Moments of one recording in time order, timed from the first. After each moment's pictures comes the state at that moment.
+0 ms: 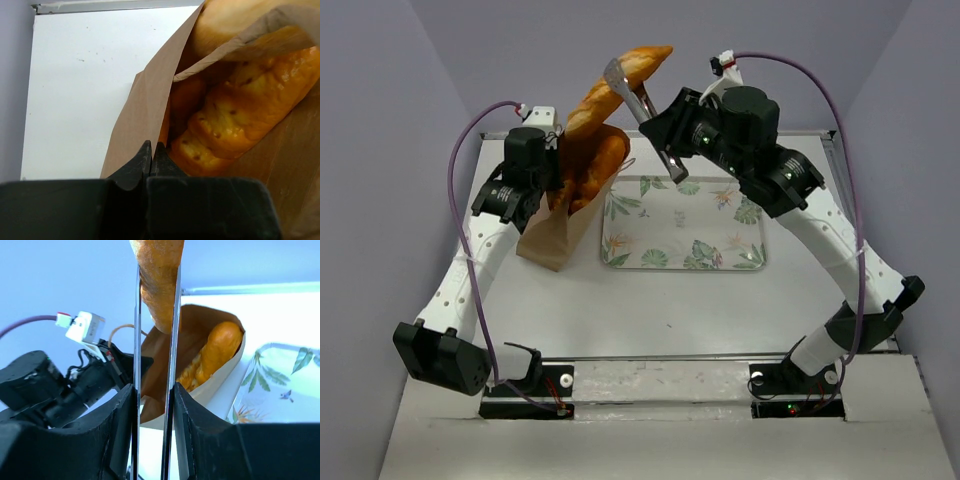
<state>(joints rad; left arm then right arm) -0.30 1.29 1.38 -0.56 -0.24 -0.11 0.76 1.58 1.99 -0.52 0.09 0.66</state>
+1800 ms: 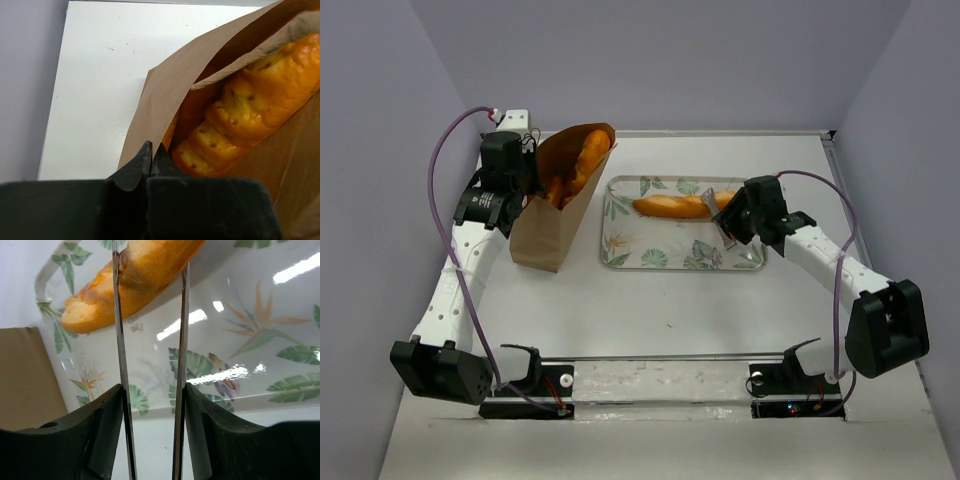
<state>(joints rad) -0.17 1.23 1.35 -0.60 -0.22 -0.10 0.35 1.37 0.96 -0.33 0.07 0.95</state>
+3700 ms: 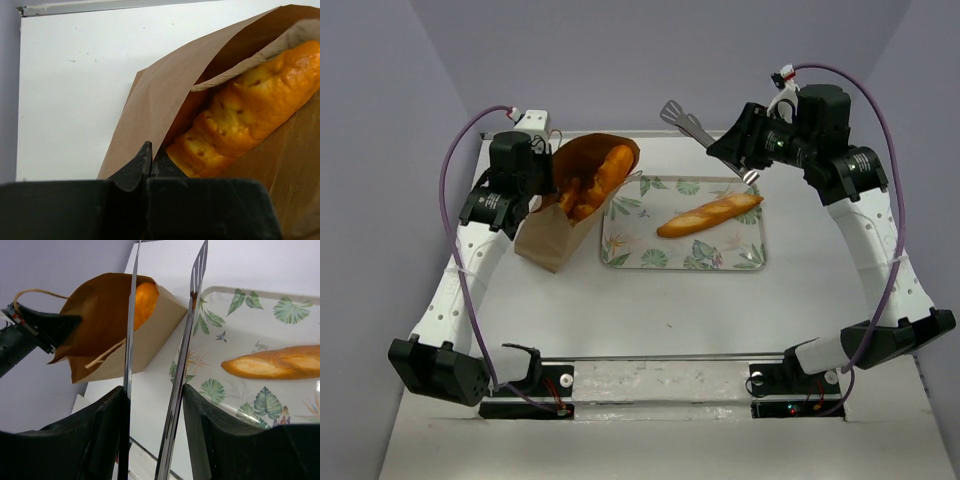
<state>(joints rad) -0.22 1.23 1.35 -0.58 -0.10 -0.08 0.32 1.42 1.82 -0.79 -0.39 0.54</state>
